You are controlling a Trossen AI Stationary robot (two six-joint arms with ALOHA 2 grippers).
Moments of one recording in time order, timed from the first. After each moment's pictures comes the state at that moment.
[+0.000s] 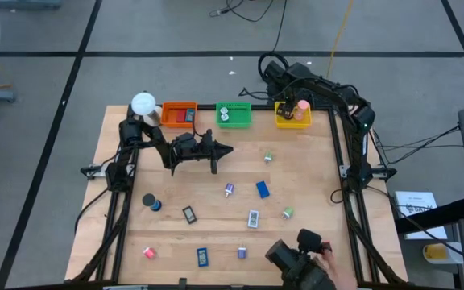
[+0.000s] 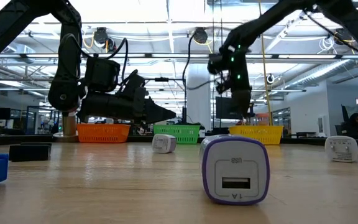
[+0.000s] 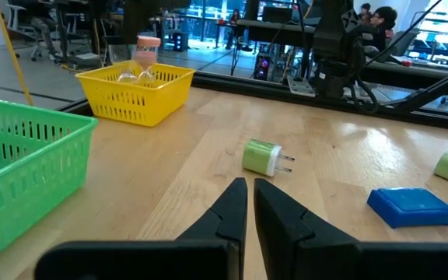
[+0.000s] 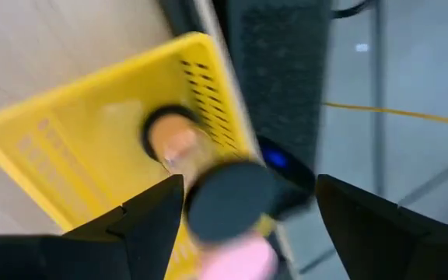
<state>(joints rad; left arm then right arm) 0.38 2.09 0.55 1.49 0.26 -0.08 -0.80 2.00 1.75 -1.17 0.40 -0.47</state>
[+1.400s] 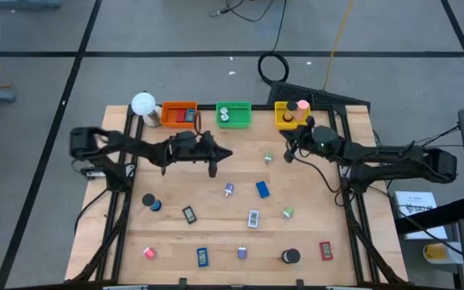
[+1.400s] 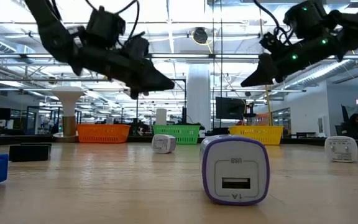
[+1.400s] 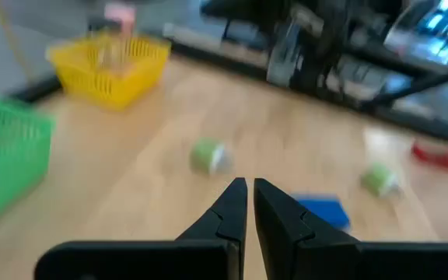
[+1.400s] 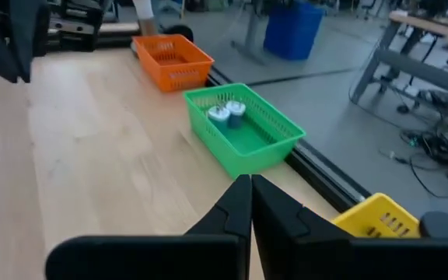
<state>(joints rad) 0.22 1.56 0.60 0.69 0.11 -0.20 -0.37 0.99 0.35 0.37 0.23 -0.07</state>
